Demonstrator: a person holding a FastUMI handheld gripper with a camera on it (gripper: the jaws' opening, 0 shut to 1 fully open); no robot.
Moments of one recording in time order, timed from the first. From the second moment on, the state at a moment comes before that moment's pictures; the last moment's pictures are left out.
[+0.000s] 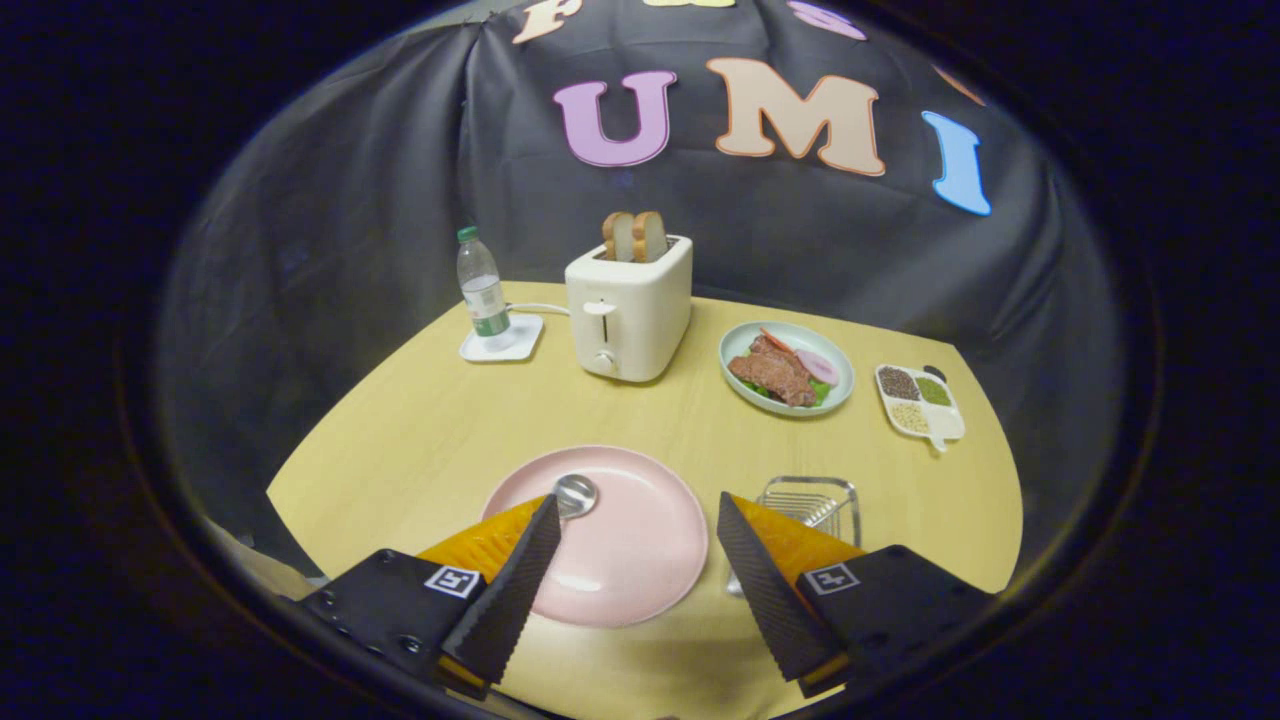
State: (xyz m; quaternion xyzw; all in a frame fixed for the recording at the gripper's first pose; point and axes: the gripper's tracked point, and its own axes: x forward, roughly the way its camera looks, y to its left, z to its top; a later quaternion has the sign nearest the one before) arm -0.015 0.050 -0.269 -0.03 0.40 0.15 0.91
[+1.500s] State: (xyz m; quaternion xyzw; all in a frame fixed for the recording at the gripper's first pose) arm -0.049 0.078 -0.347 -0.09 0.49 0.15 0.86
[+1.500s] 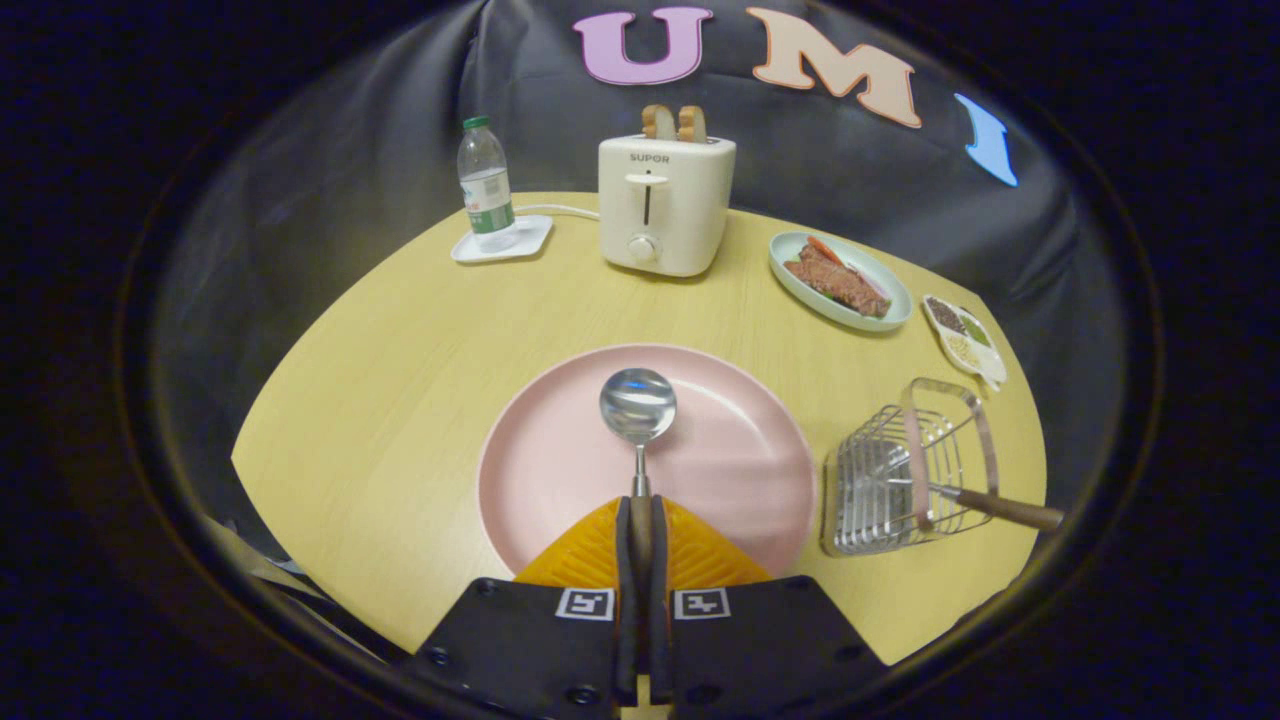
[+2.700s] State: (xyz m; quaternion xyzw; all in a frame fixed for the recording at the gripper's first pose) arm -0.021 -0.096 -0.264 -0.25 0.57 0.21 0.76
